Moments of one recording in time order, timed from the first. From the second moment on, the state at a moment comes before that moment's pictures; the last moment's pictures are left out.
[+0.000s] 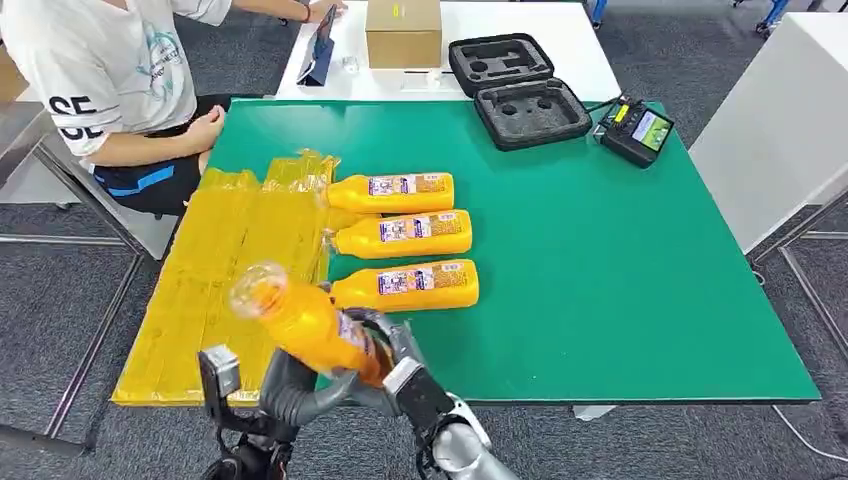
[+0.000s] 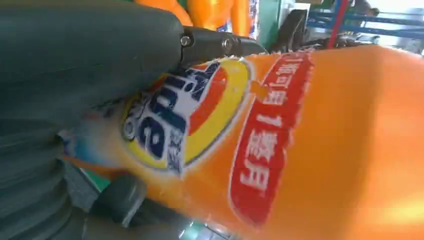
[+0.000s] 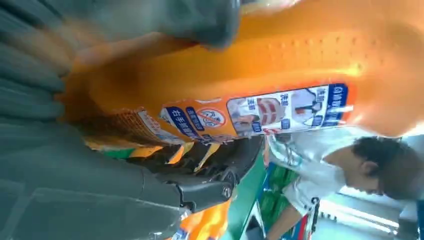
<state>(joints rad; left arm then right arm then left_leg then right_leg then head) 0.11 -0.14 -0.23 -1.50 0.31 -0.12 -0.49 -0.19 0.25 0.45 -1.02 0.18 -0.17 -0.67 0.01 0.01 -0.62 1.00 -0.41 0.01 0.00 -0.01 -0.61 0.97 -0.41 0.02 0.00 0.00</state>
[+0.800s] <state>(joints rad) 0.16 -0.13 -0.15 -1.51 0.46 -0.13 -0.53 -0.27 0.25 0.57 -0.90 0.30 -0.15 -0.62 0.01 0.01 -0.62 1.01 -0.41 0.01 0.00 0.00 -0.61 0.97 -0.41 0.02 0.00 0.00</state>
